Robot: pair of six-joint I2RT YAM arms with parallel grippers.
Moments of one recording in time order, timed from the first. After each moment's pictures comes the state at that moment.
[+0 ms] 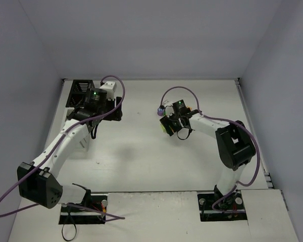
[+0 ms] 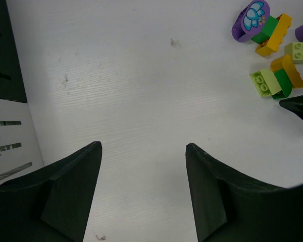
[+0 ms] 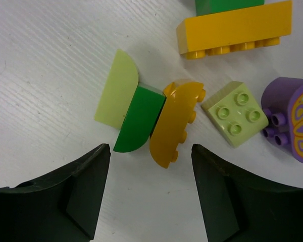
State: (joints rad) left arm -0.35 1.33 1.21 -0.56 -0.03 -0.18; right arm 0.47 1.80 1.10 -0.27 -0.09 -0.21
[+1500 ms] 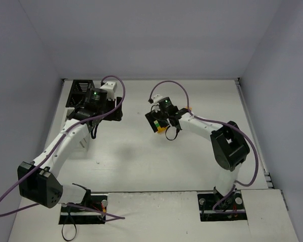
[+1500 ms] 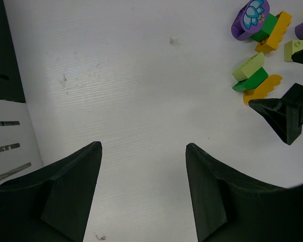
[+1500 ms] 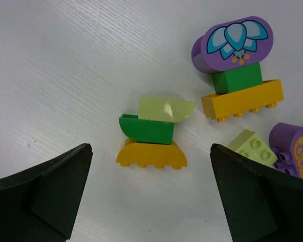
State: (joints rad) left arm -0.35 1.33 1.21 -0.56 -0.02 -0.18; right arm 0.62 1.82 1.22 -0.23 0.05 -0.03
